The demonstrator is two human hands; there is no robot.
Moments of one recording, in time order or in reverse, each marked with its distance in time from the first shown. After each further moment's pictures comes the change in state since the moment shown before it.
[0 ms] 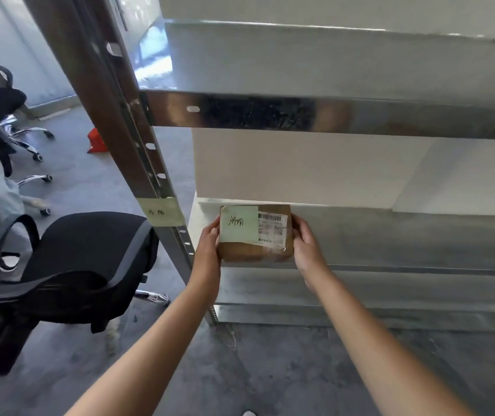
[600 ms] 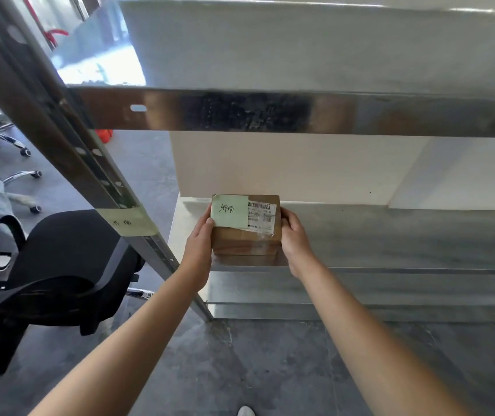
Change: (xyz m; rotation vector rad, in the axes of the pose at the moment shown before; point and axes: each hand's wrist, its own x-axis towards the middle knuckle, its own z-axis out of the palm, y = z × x) left_hand 0.043 0.000 0.018 0.102 -0.014 -0.016; right_hand 0.050 0.007 0.003 0.084 0.060 0.118
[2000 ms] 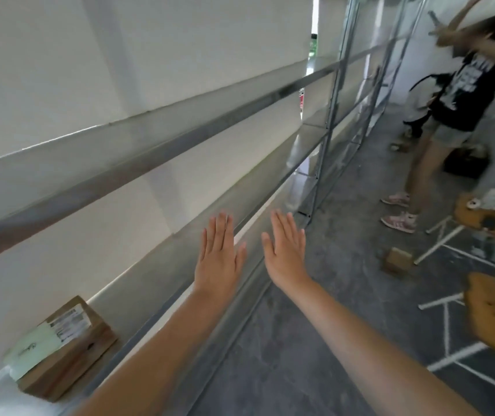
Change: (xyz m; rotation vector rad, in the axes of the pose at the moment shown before) left_hand -0.221 0.000 0.258 1.150 -0.828 1.291; right_hand -0.262 -0.007 -0.248 -0.653 0.973 -0.159
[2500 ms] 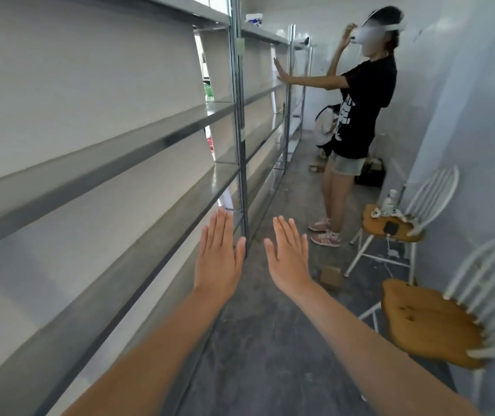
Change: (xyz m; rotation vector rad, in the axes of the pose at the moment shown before) left_hand 0.156 0.235 0.094 -0.071 0.081 0.294; right_hand 0.075 0.190 -0.199 -0.178 0.208 0.166
